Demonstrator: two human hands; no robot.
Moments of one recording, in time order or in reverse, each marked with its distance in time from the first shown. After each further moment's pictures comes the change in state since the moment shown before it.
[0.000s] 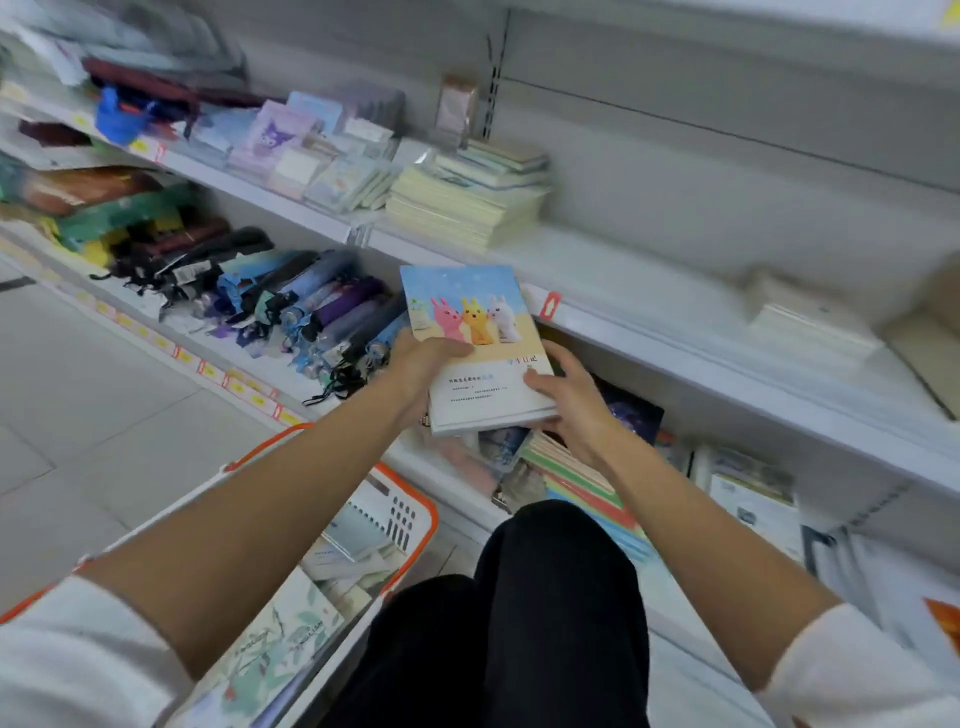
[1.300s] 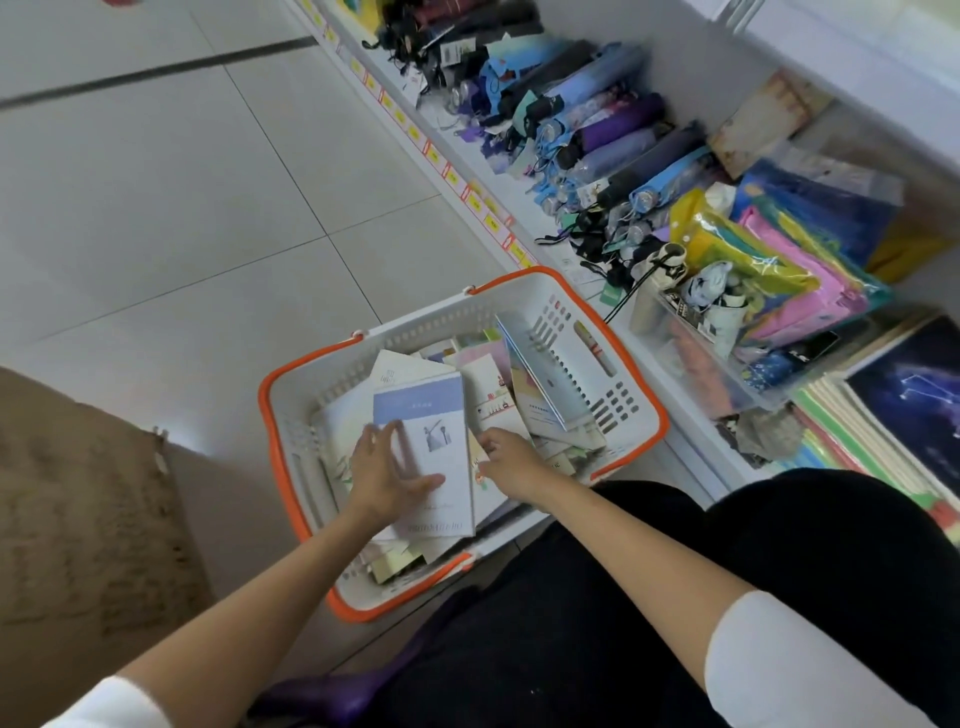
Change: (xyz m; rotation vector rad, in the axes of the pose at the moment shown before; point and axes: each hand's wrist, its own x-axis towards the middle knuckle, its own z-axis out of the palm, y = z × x) left_hand -0.166 -0.214 -0.335 1.031 0.610 -0.382; right_hand -0.050 0.243 0.256 -0.838 -0.820 0.317
